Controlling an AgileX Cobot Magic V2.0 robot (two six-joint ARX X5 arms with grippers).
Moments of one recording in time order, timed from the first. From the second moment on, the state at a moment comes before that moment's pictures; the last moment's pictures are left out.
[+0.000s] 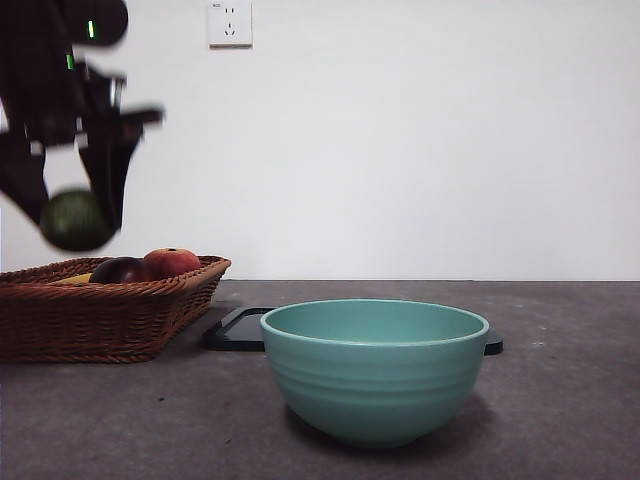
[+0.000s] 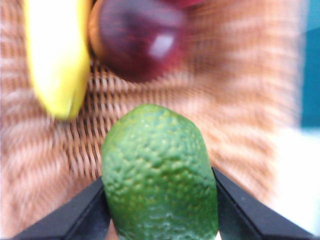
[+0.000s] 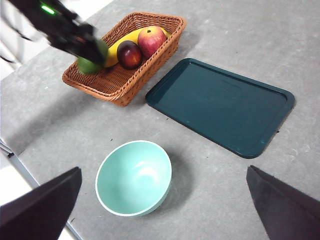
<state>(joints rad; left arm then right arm) -0.28 1.58 1.32 -0.93 0.06 -0.24 0.29 0.60 0.88 -0.81 -0.47 0.03</state>
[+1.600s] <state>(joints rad) -0.95 1.81 1.32 -0.78 0.11 -0.24 0.29 0.60 0.88 -0.81 -0.47 0.03</state>
